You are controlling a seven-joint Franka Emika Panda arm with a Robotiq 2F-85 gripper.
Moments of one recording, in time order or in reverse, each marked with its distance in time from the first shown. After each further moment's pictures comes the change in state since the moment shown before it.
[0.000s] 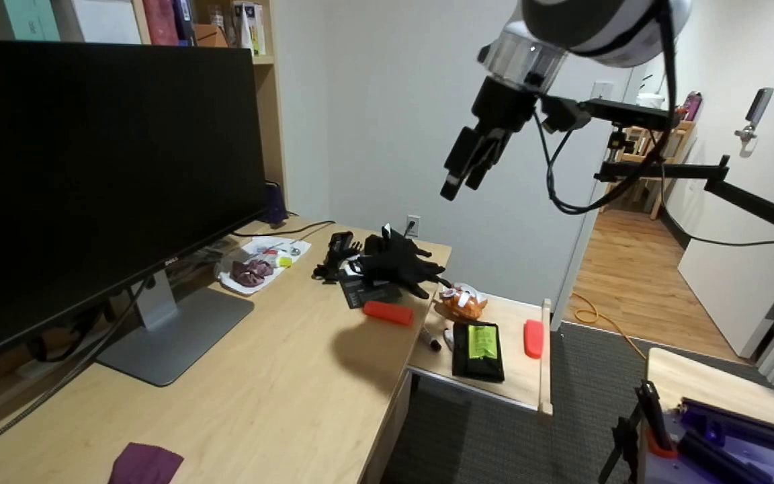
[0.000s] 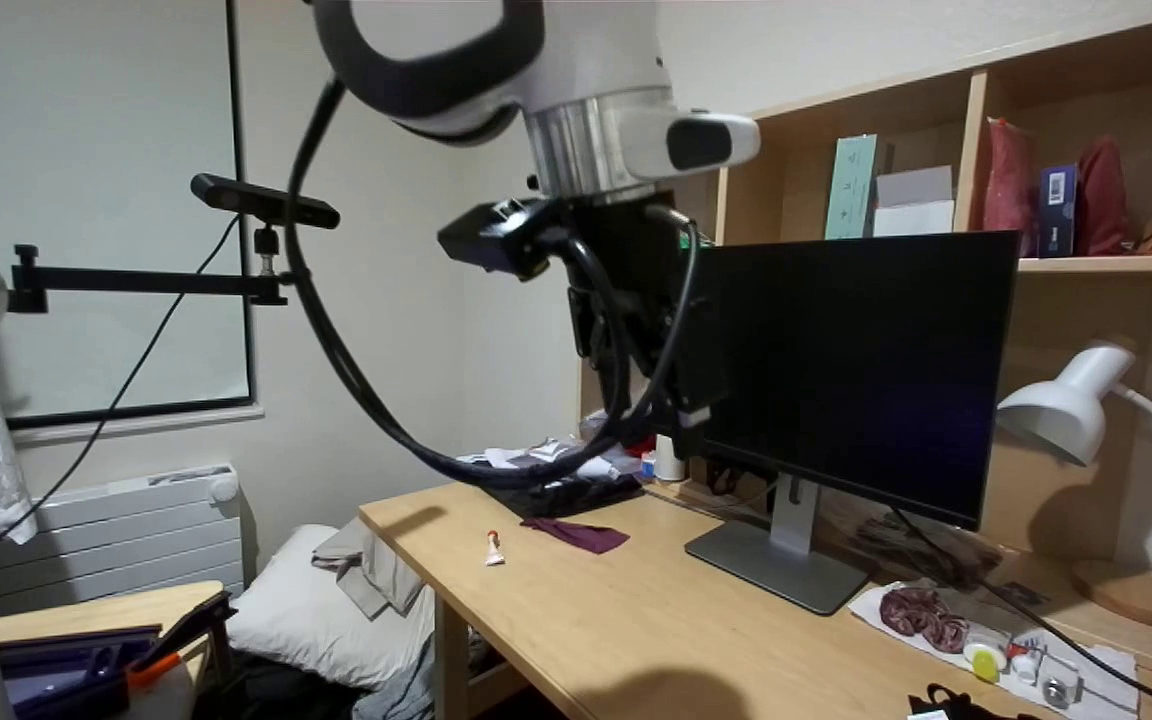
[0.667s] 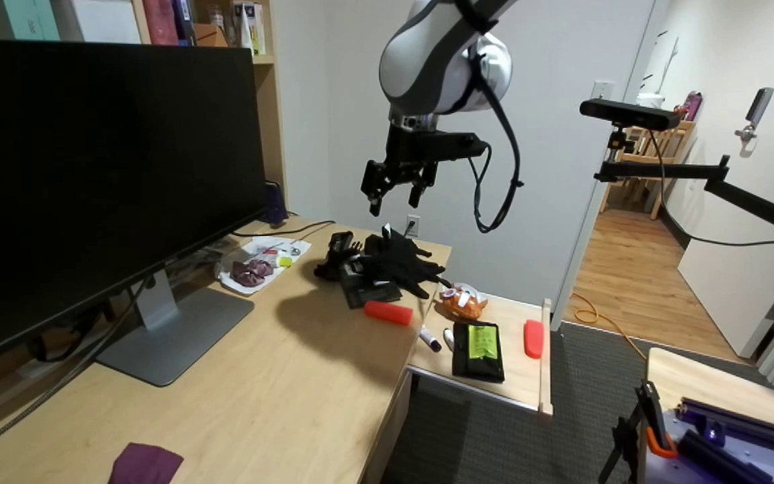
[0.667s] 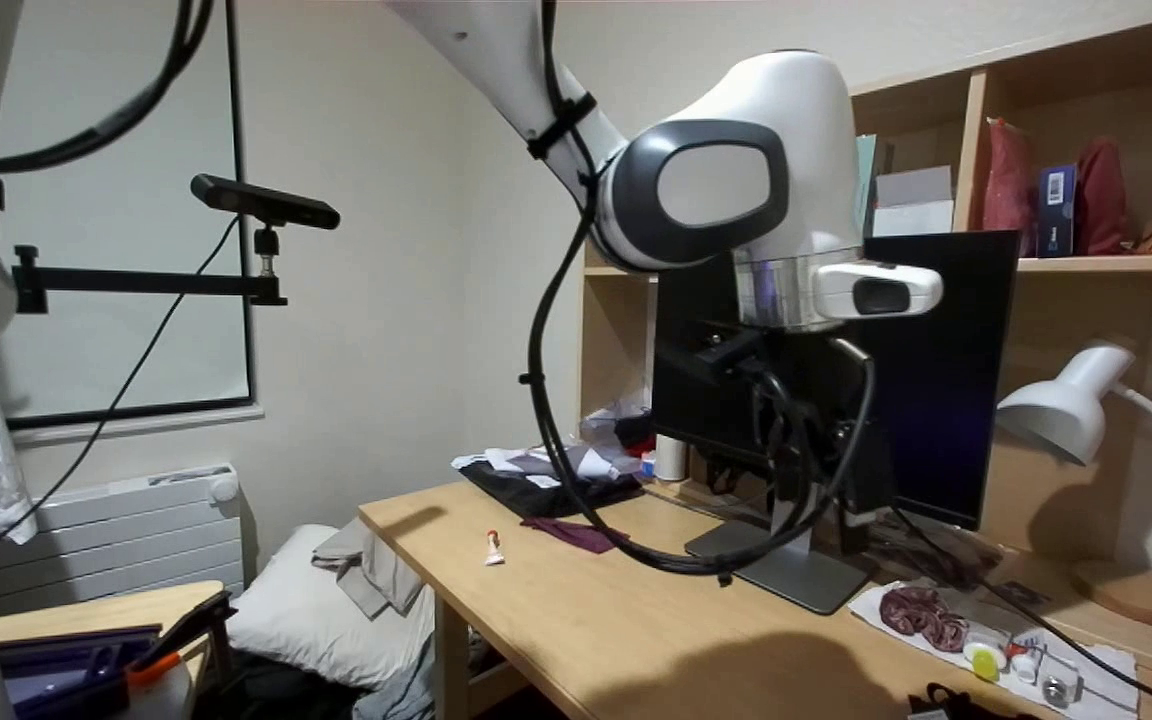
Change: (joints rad) arm -0.064 0.581 0.116 0.483 0.009 0.015 0.384
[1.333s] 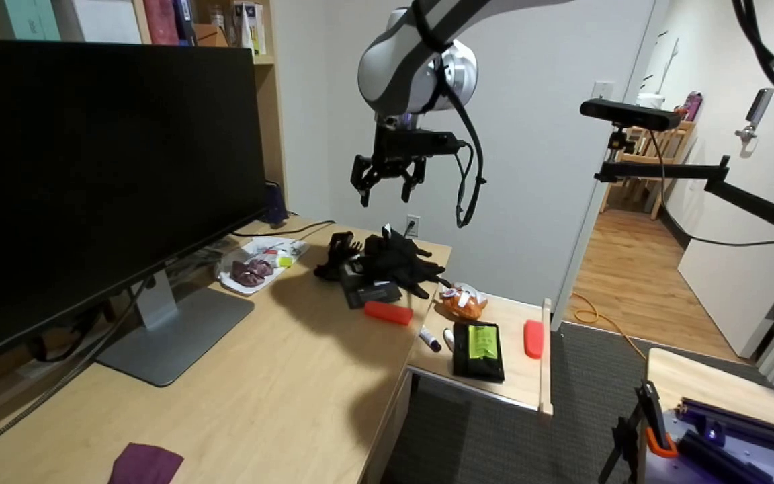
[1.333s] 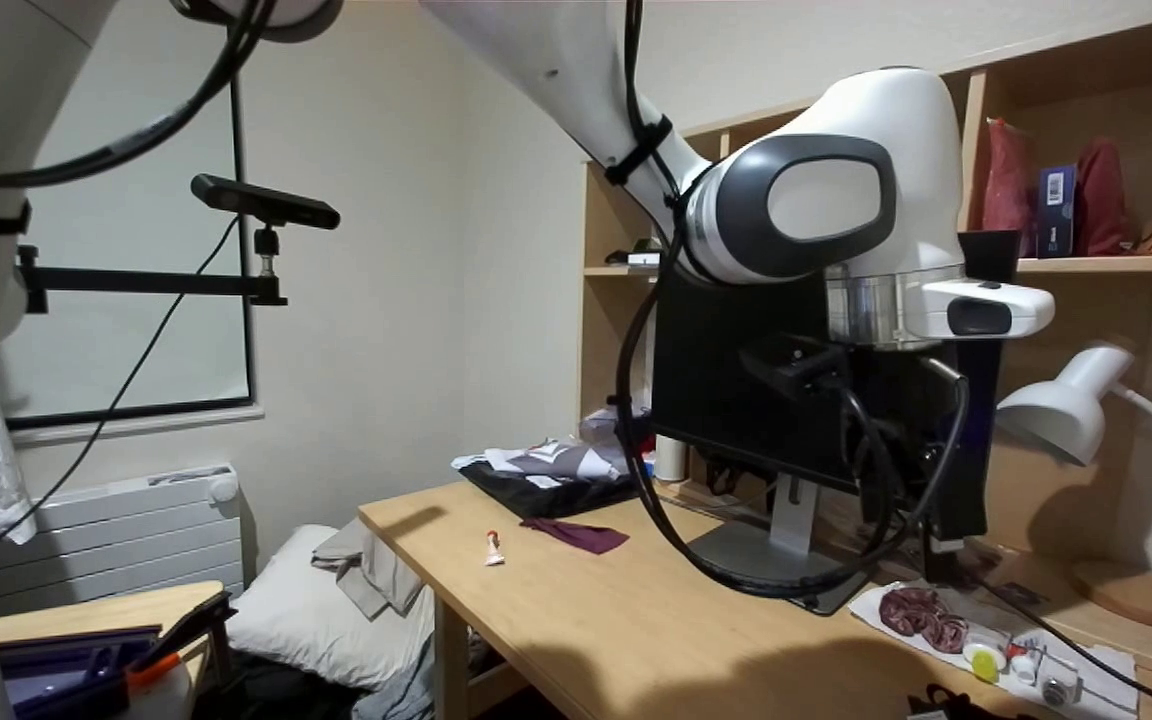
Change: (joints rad) arm -0.059 0.183 0.012 0.255 -0.002 -0.097 0.157
